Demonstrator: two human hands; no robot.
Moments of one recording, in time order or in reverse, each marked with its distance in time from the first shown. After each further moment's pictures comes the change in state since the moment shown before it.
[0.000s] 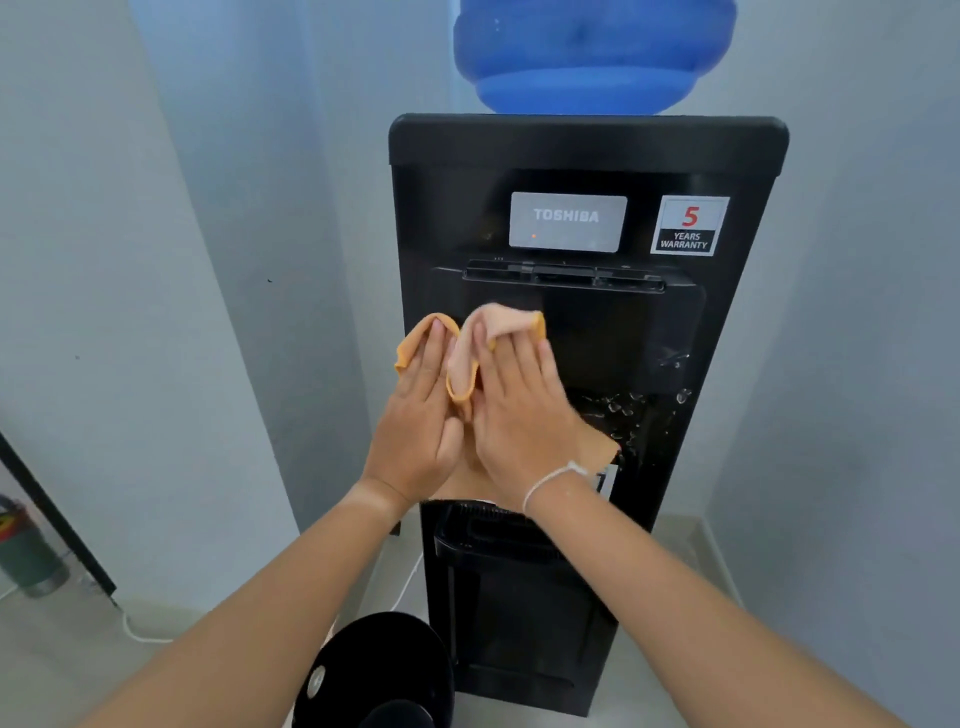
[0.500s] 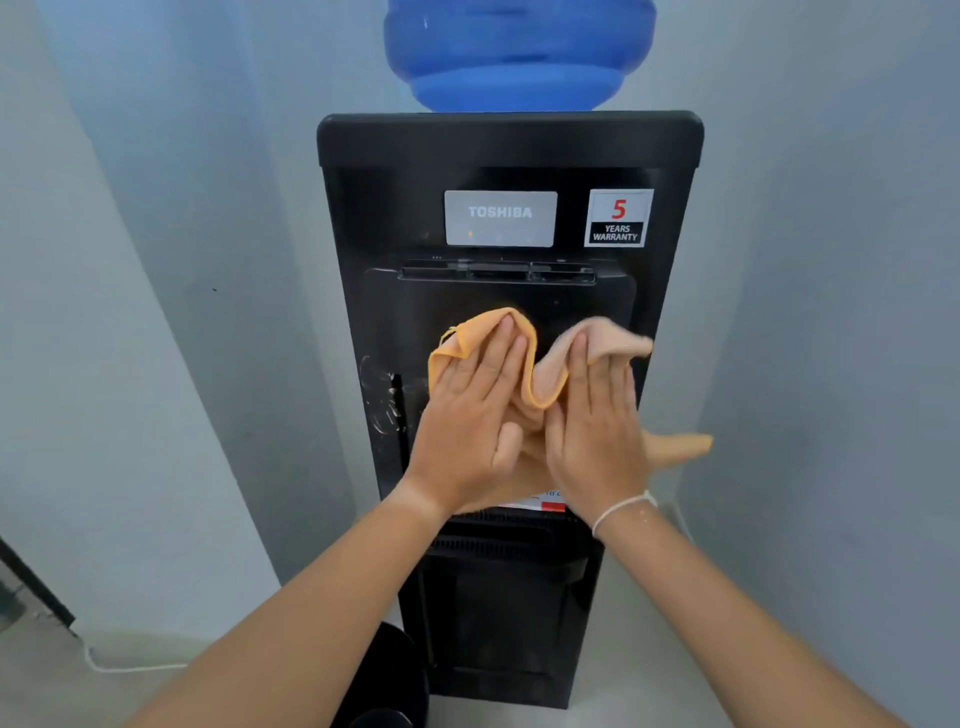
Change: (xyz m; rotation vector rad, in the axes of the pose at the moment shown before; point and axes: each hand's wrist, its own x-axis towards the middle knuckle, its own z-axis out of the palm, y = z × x) left_hand 0.018 0.065 0.047 0.207 -0.076 0.209; right_hand -0.051 0.087 -0.005 0.245 0.095 0.286
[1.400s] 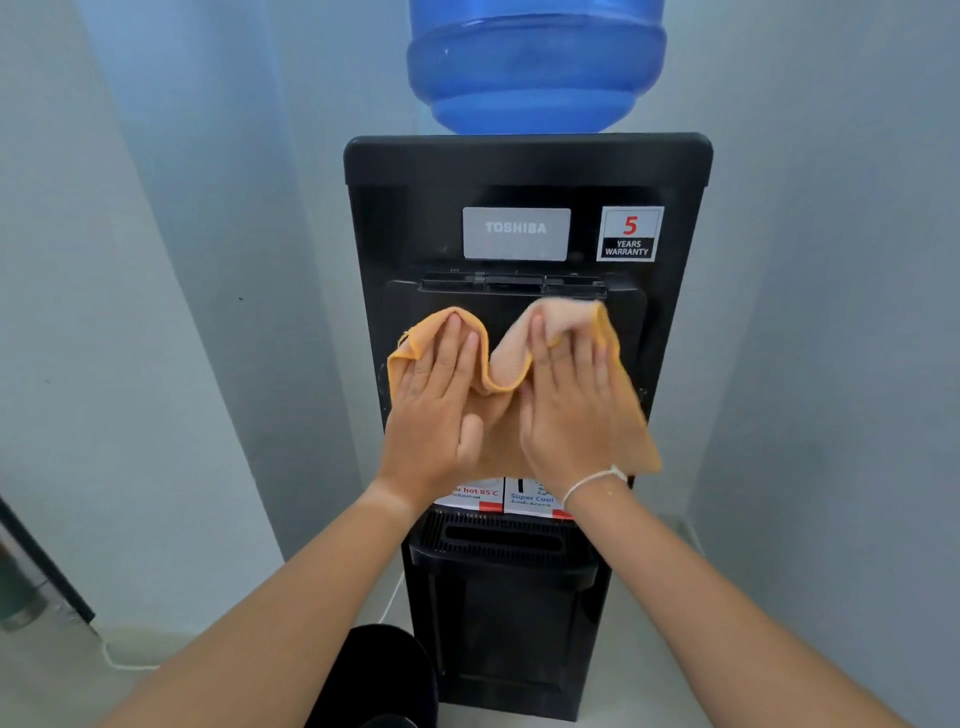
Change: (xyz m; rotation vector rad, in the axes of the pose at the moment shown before) left_hand -0.008 -0.020 -0.029 0.001 0.053 -0.166; right_hand 0.023 -0.032 0.004 -0.101 0.149 -0.121
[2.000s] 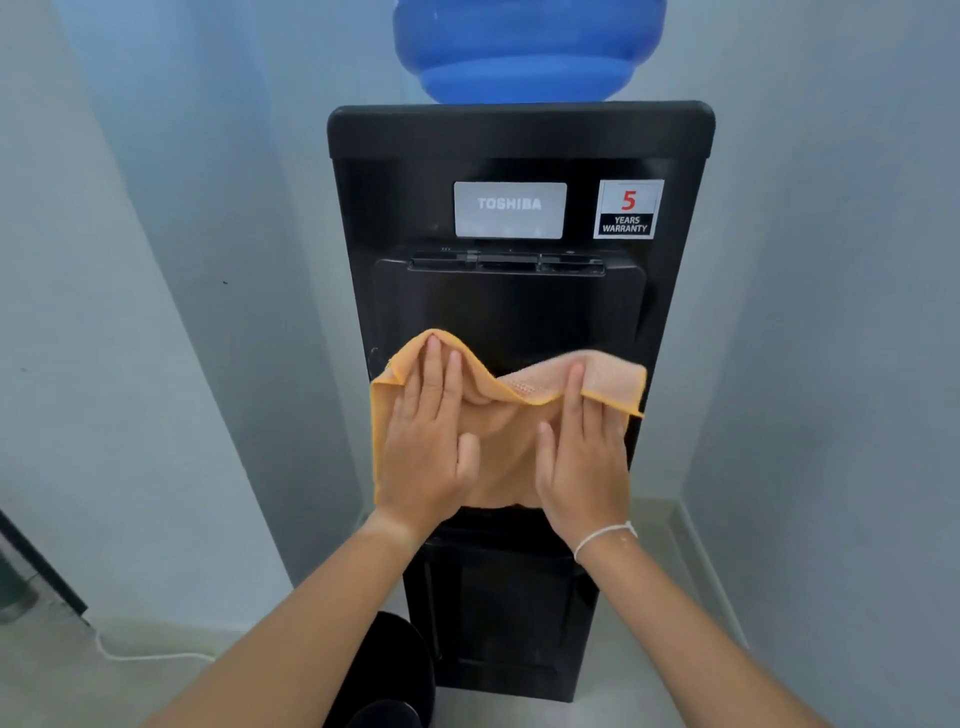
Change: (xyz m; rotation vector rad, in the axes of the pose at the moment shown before) left_hand -0.029 -0.001 0.025 -0.040 0.029 -0.110; right_hand -0.056 0.014 0.012 0.148 -0.080 0.204
